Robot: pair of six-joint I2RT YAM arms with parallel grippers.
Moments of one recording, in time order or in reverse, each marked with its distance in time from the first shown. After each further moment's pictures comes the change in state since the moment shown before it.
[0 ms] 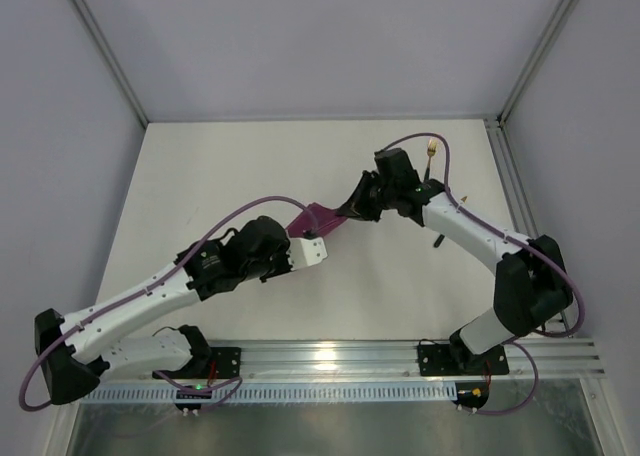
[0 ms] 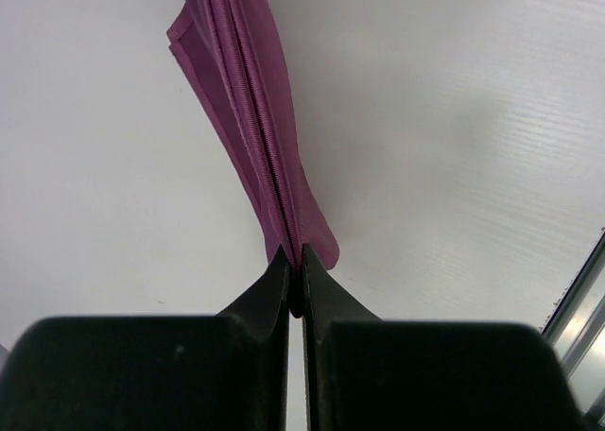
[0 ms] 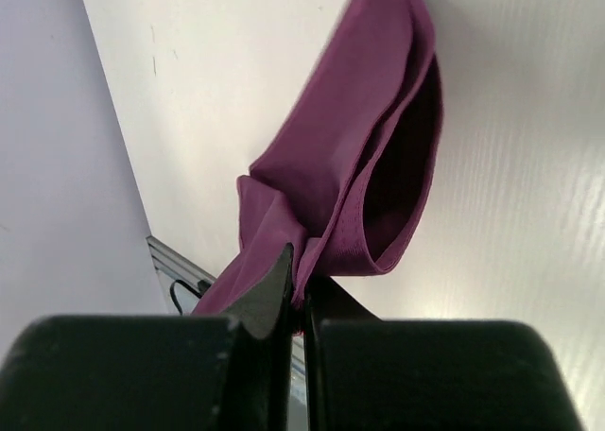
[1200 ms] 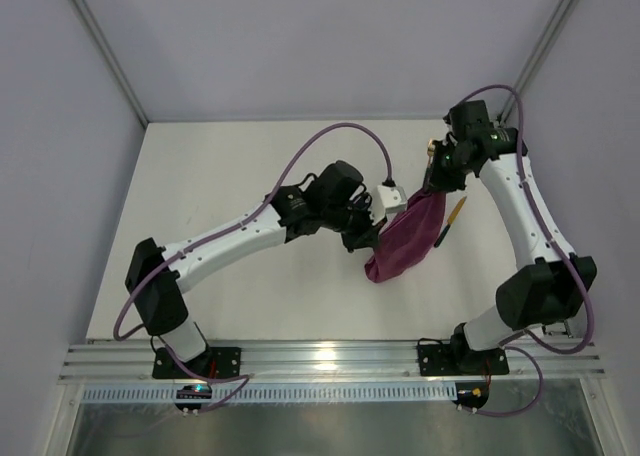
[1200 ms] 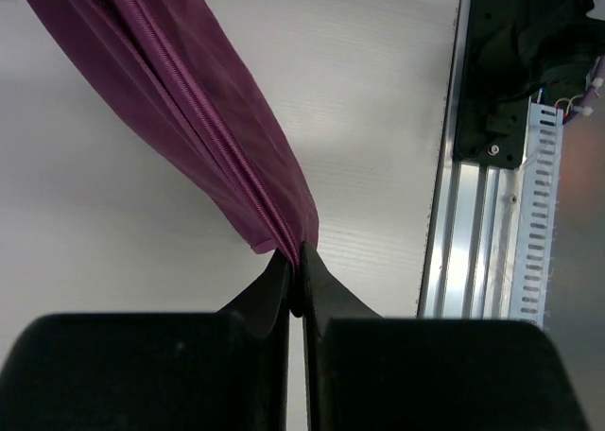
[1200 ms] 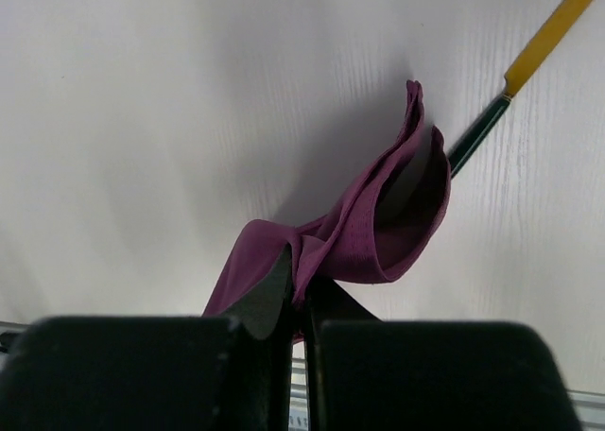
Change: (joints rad) left arm -0.017 0.634 0.613 0.128 0.565 -0.294; right arm -0.393 -0.065 0.486 -0.807 0.202 -0.609
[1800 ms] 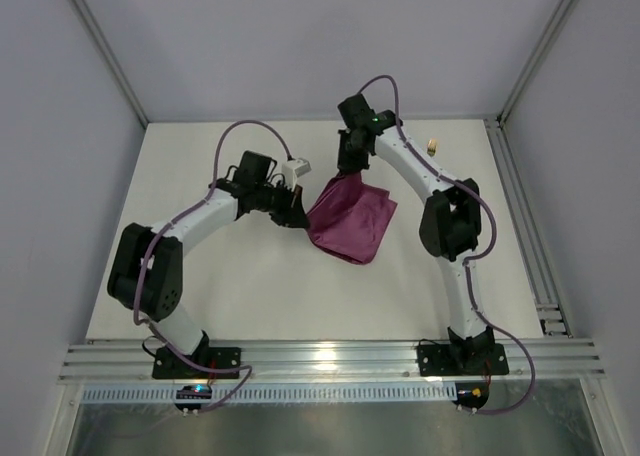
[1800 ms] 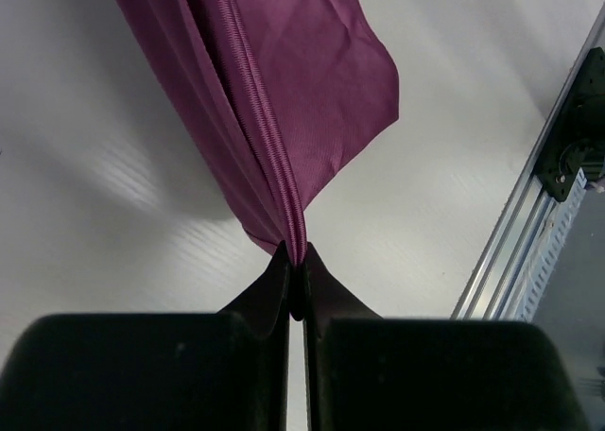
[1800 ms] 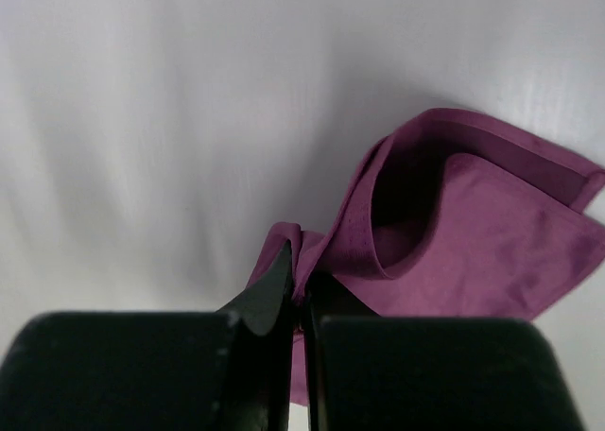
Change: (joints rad) left arm 0.549 -0.010 -0.385 0.202 0.290 -0.179; right arm 0.341 0.720 0.557 0.144 0.111 0.169
